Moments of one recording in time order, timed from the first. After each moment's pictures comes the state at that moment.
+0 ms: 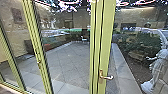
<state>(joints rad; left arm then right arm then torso) 1.49 2.89 -2.60 -0.49 0.11 0.53 -1.60 2.88 -2.54 0.03 -0.05 0.00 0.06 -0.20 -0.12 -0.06</state>
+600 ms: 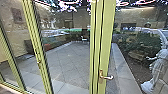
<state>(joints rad) 1.49 2.90 -2.60 -0.49 0.11 0.53 -1.60 2.88 -2.52 0.03 -0.04 0.00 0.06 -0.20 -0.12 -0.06</state>
